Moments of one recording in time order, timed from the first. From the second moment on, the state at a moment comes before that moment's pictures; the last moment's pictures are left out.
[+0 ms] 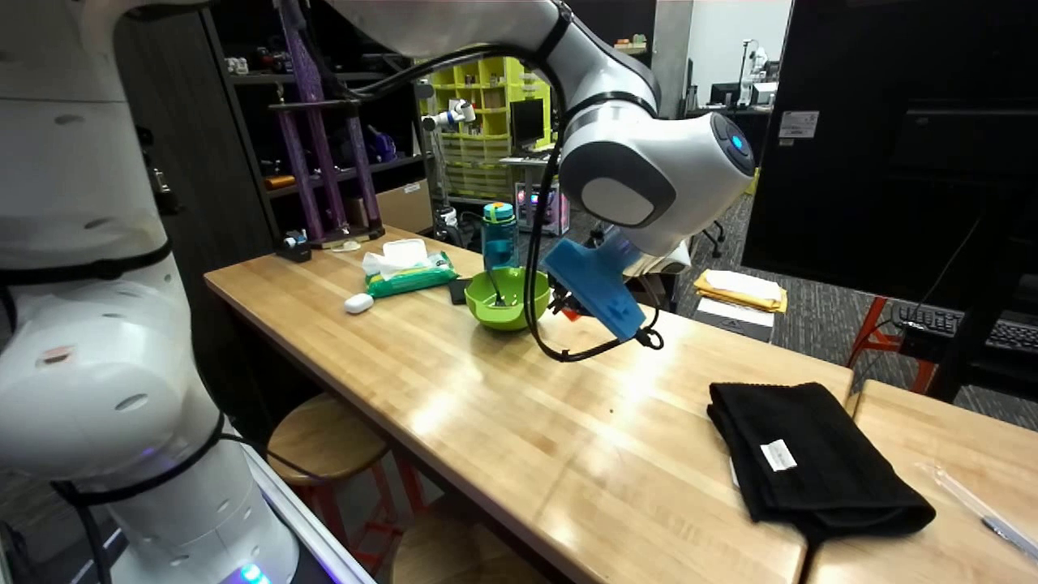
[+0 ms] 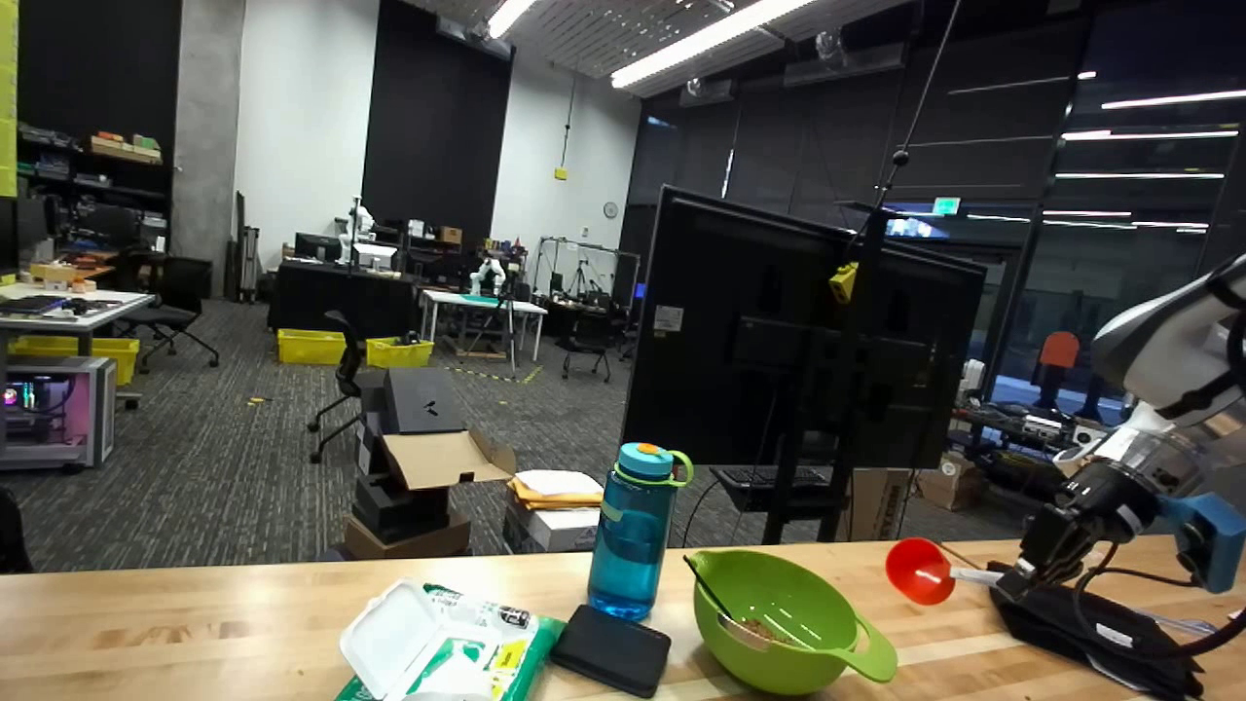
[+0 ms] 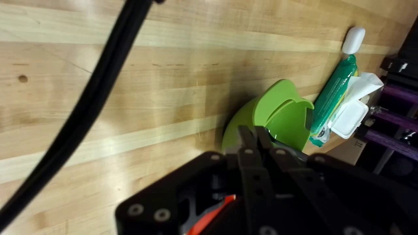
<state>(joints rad) -0.32 0.11 -0.31 -2.16 0.72 1.86 -1.07</state>
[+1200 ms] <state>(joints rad) -0.43 0.37 -0.30 -2.05 0.76 1.64 -1.21</state>
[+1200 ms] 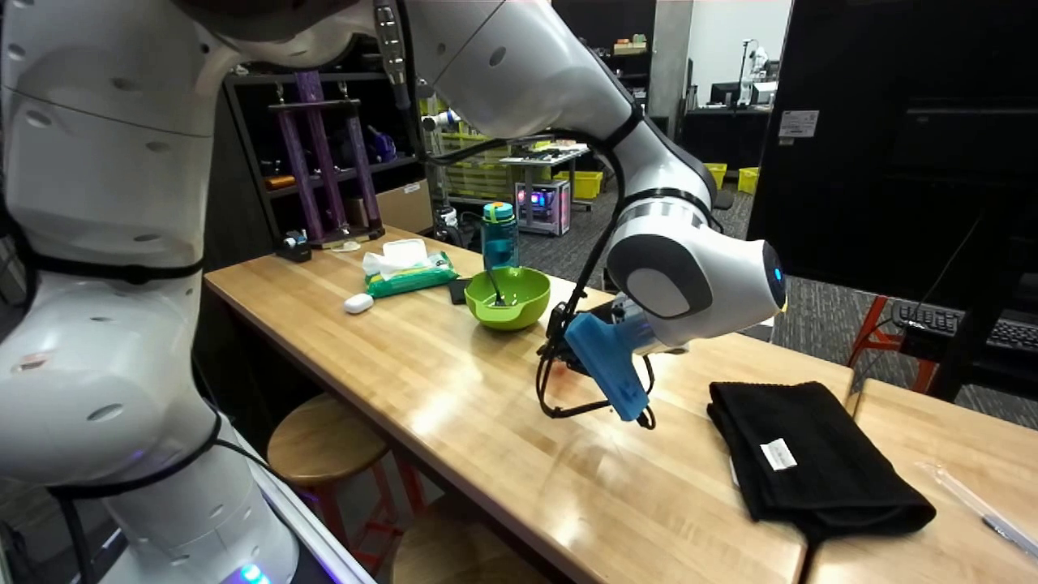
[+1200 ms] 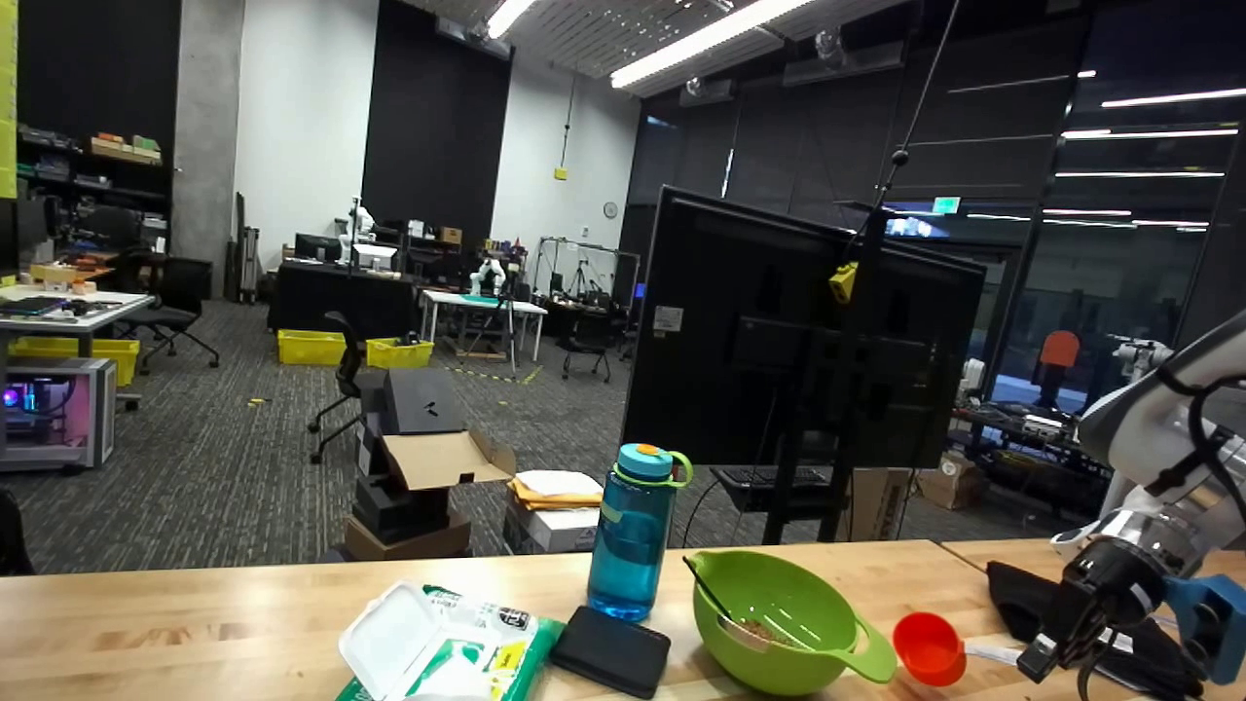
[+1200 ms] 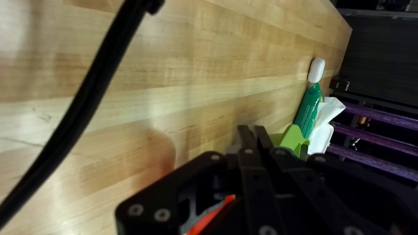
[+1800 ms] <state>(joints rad) -0.43 0.42 -0.29 -2.01 0.76 1.64 -1.20</state>
